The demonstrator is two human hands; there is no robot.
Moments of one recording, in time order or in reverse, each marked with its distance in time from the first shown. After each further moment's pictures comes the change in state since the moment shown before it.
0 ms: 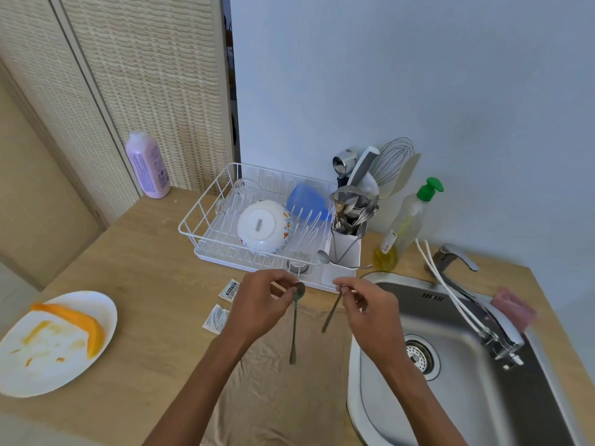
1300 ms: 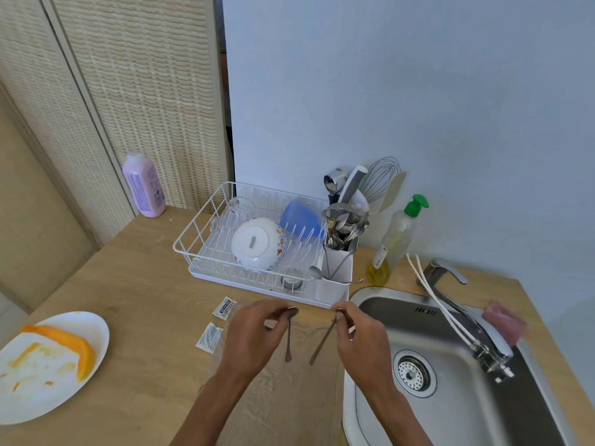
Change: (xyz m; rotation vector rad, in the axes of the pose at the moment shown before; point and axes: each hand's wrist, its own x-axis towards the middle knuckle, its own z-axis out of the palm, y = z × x) left_hand -0.028 0.004 0.009 0.047 0.123 0.172; right_hand -0.019 0.011 0.012 -0.158 0.013 0.086
